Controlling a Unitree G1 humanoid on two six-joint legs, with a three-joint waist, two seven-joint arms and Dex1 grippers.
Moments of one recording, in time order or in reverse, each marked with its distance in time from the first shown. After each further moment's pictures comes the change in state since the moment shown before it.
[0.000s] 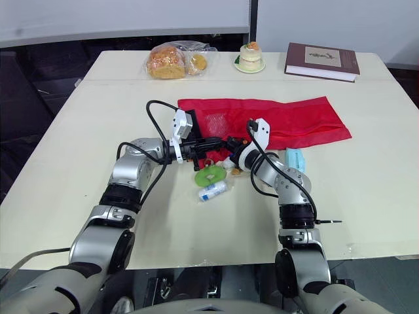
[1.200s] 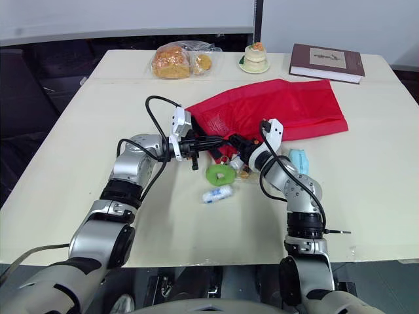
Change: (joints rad) left arm -0.073 0.023 0.004 0.142 0.000 -0.111 -0.026; right arm 0.110 -0.039 -0.019 -0.211 0.039 0.082 -0.017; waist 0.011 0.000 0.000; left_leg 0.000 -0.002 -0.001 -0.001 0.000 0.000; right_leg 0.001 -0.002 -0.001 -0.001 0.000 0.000
